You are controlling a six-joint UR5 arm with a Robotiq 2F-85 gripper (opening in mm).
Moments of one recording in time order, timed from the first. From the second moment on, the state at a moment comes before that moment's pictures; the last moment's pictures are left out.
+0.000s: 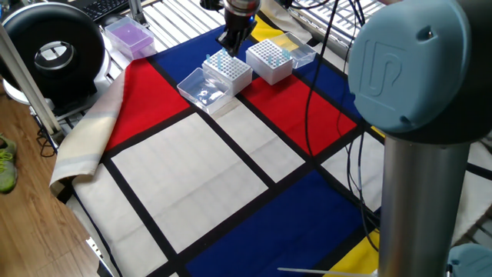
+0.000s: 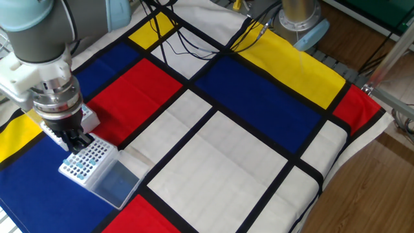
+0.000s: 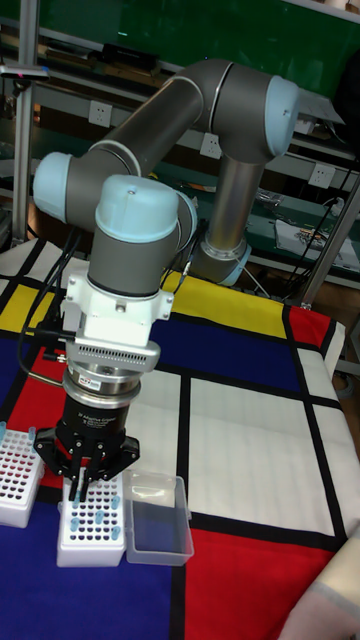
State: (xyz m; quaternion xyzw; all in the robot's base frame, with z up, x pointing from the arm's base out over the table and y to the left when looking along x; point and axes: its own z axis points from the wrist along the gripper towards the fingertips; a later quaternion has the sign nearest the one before) arm 0.732 -0.092 0.079 -0.03 0.99 -0.01 0.10
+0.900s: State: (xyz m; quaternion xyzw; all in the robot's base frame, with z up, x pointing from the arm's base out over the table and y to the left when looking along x) arm 0.732 -0.107 0.133 -0.01 1.00 -0.03 0.09
